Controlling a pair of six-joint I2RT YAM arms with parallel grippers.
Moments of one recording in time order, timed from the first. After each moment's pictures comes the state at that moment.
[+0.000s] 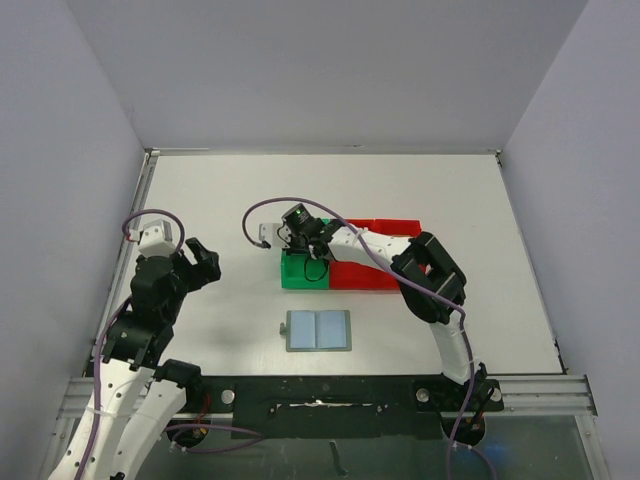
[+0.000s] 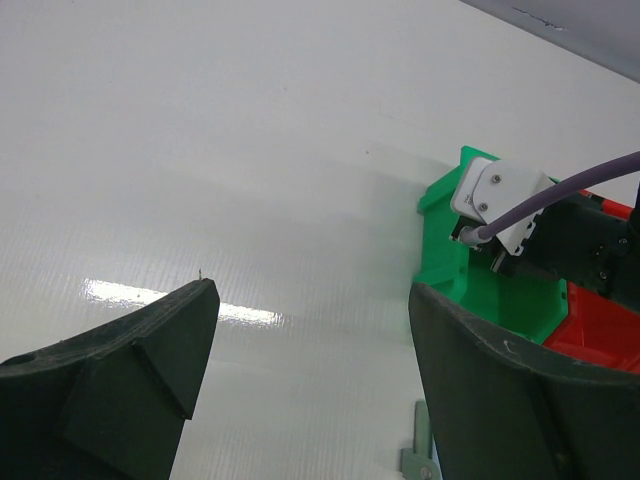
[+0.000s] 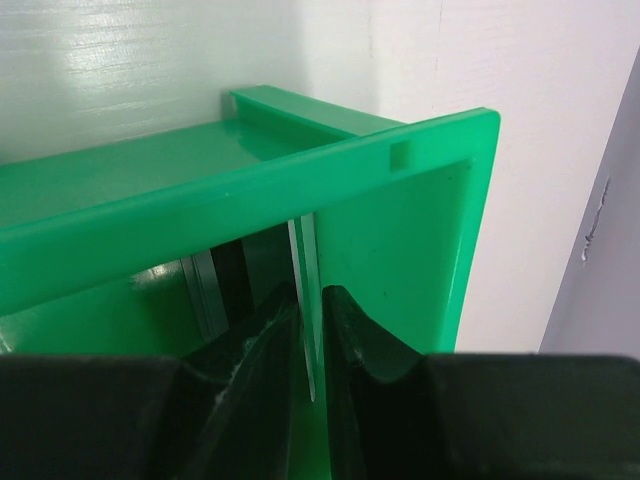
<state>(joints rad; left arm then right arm) -0.27 0.54 0.68 -0.52 -0.25 -0.48 0.83 2.11 1.54 -0.32 0.22 -0.86</state>
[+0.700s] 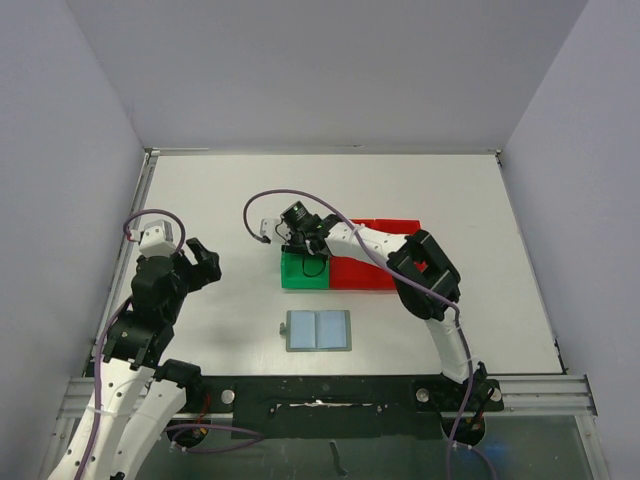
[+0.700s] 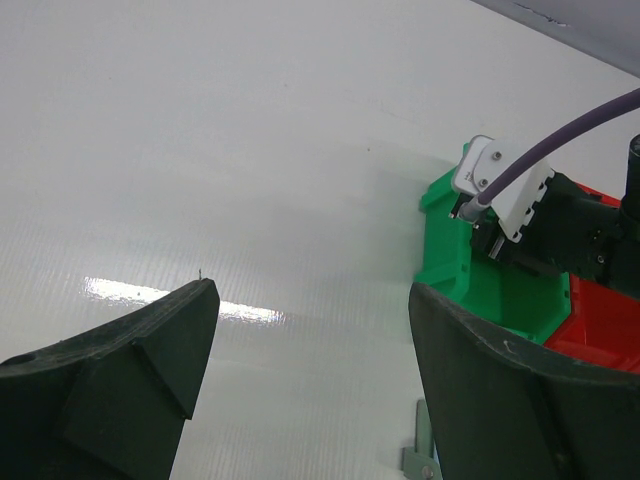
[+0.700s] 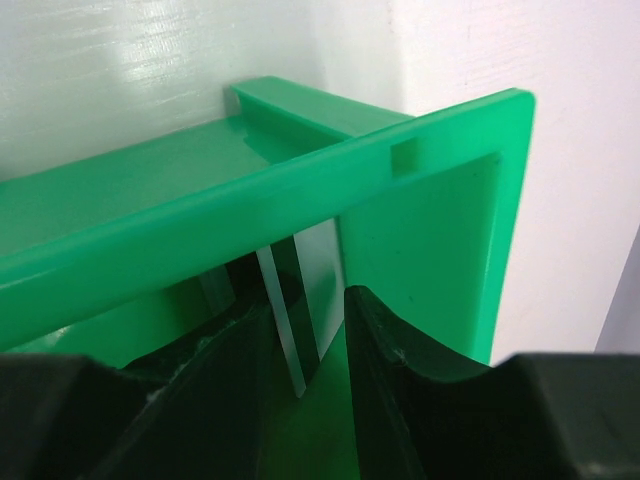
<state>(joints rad) -0.27 0.54 0.67 -0.52 -0.25 -0.48 0.82 2.15 1.61 -0.42 0.21 -0.75</state>
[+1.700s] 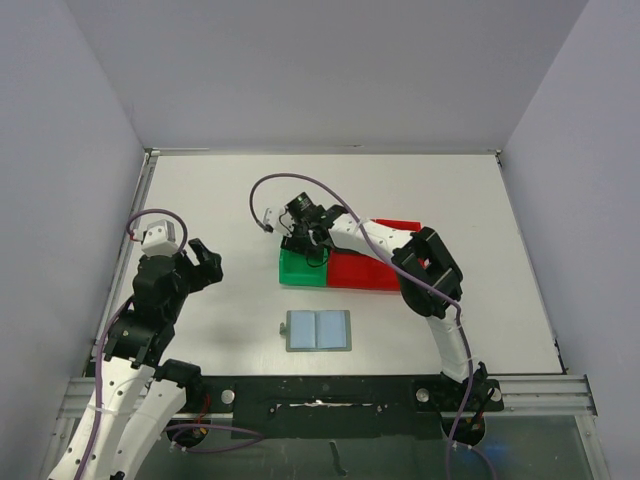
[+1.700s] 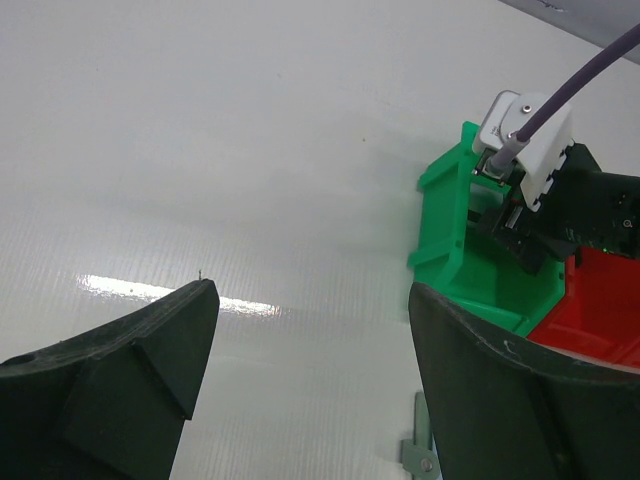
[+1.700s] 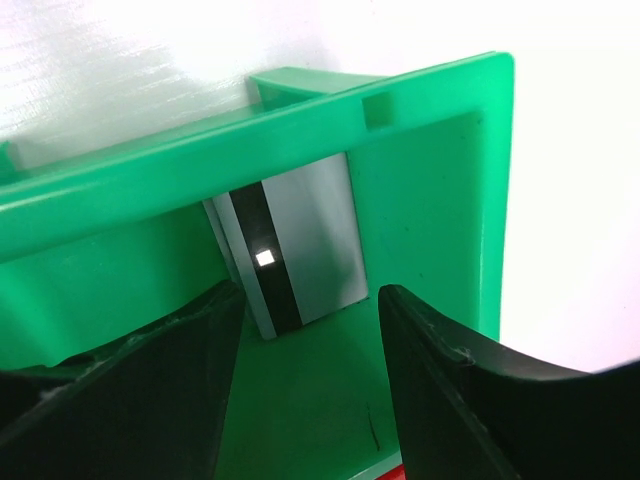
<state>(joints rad) -0.27 0.55 0.67 -0.52 -0.23 -0.48 0.78 2.16 1.67 -0.50 0.12 -0.64</state>
